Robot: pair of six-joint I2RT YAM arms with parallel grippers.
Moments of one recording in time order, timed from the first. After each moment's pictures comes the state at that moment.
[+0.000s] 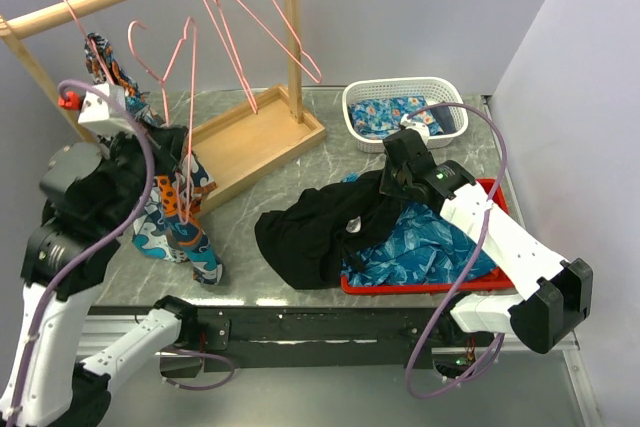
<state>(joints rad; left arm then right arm) -0.37 0.83 1.47 -0.68 -0.16 -0.38 0.55 1.25 1.15 -0.74 0.31 0.58</state>
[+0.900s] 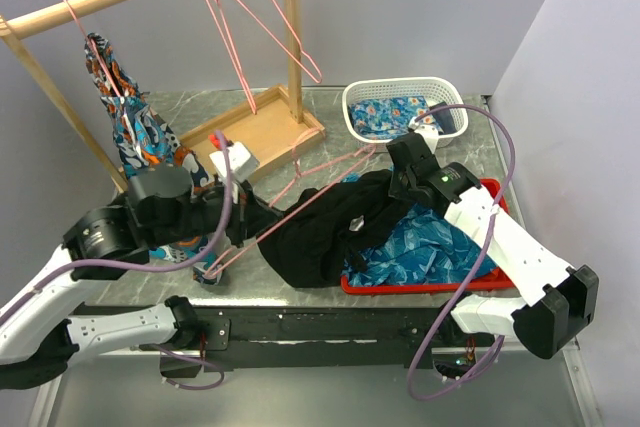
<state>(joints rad) -1.00 0.88 1.40 -0.81 0.08 -0.28 0.55 1.22 1.15 -0.83 0.41 0.58</state>
